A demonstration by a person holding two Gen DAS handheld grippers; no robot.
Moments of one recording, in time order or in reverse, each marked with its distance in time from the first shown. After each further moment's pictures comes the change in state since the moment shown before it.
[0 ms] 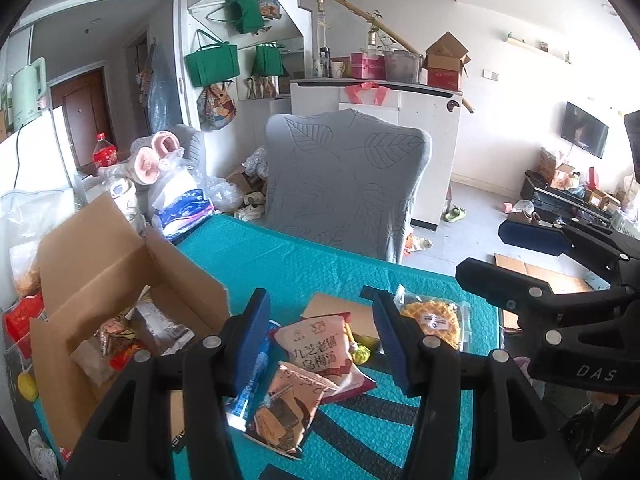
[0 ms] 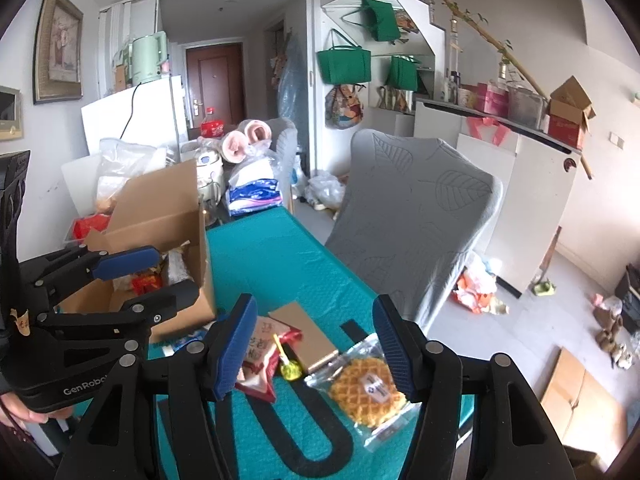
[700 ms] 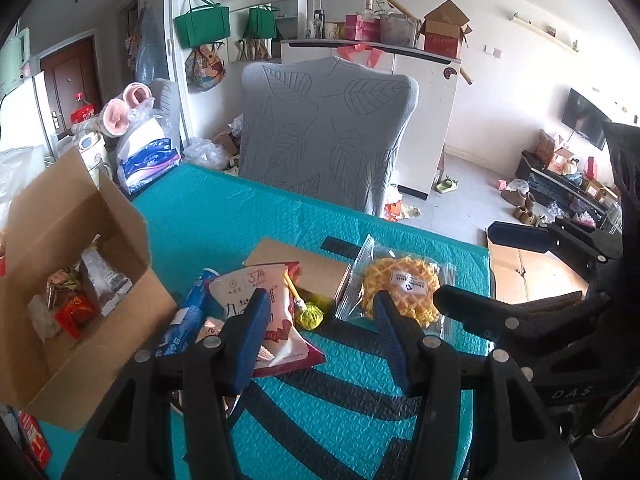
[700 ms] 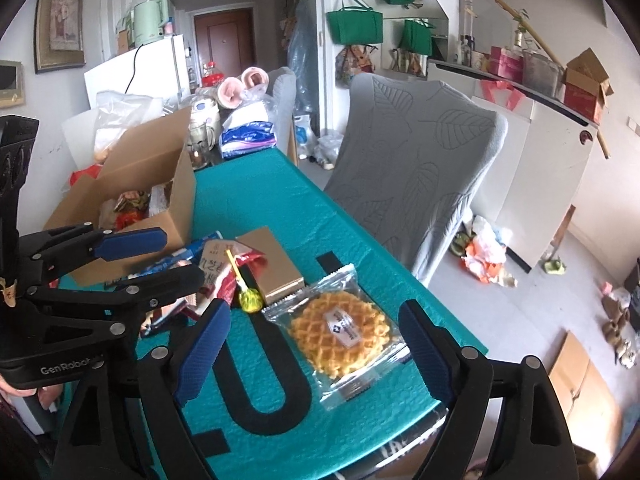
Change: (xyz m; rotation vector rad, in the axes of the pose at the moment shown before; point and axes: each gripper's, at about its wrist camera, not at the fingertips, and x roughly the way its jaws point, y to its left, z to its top) left arm 0.055 -0.042 -0.036 -0.035 0.137 -0.019; right arm 0.041 -0.049 -0.058 -0.044 0.147 0.067
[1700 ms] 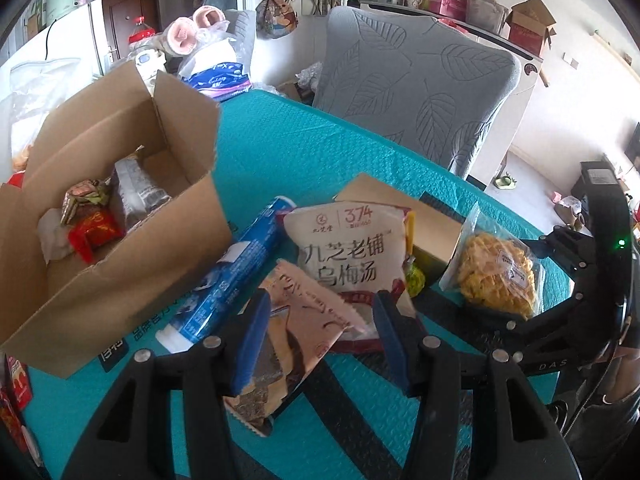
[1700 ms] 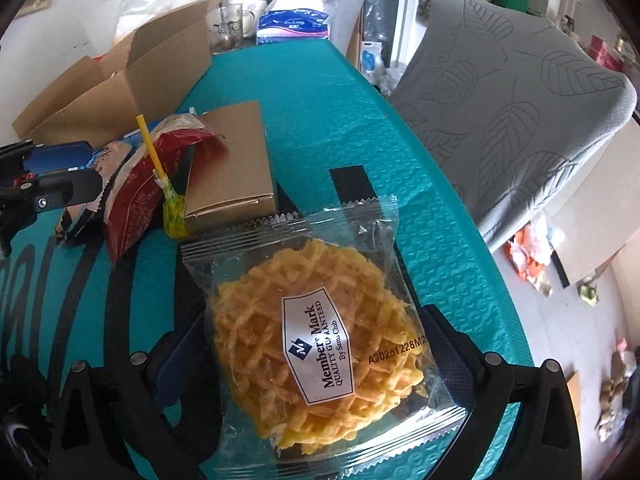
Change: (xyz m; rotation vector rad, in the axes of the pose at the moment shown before) left arm 0.045 0.059 -0.030 -0.207 0.133 0.156; right arm 0.126 -0.018 -0.021 -0.225 0.254 0.166
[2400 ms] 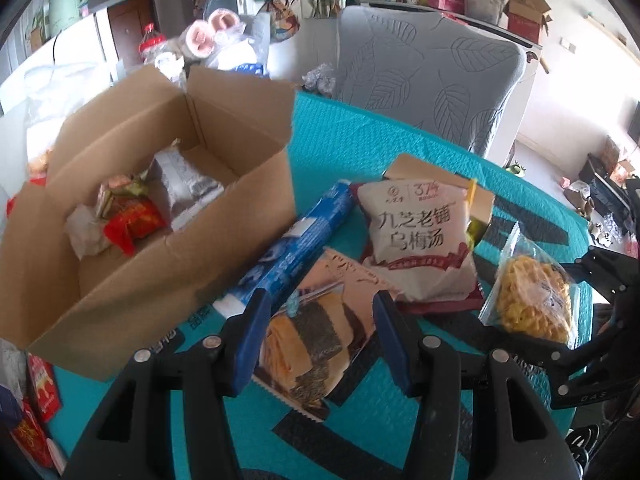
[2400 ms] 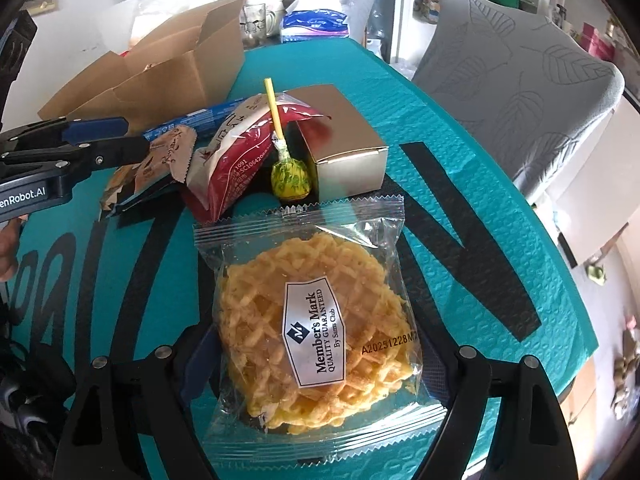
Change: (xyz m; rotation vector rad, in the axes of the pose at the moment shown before) left arm -0.008 0.044 -0.019 0.042 0.006 0.039; right arm -0.021 0.062 -0.025 0.050 0.019 0.011
